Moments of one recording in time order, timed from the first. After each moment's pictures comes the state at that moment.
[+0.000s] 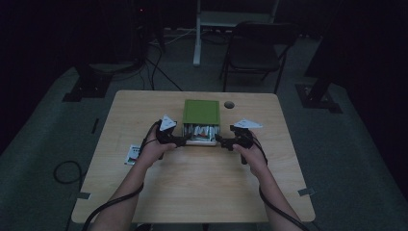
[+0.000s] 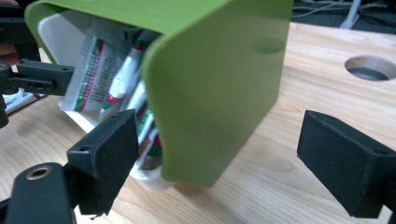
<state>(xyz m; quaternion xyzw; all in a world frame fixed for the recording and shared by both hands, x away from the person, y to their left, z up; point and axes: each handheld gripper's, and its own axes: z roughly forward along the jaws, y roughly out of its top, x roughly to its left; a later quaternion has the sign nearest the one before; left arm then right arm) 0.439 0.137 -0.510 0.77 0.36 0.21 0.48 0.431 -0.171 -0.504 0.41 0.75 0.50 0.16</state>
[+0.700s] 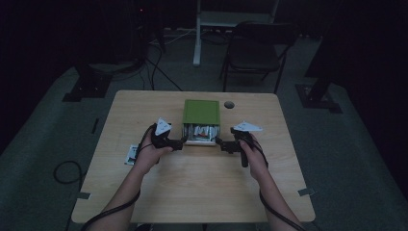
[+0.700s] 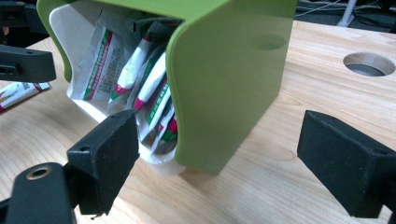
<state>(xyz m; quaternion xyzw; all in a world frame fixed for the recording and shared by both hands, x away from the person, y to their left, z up) 0.414 0.146 -0.499 0.77 0.38 0.23 0.47 0.419 -0.170 -0.504 0.41 0.75 0.49 0.17</state>
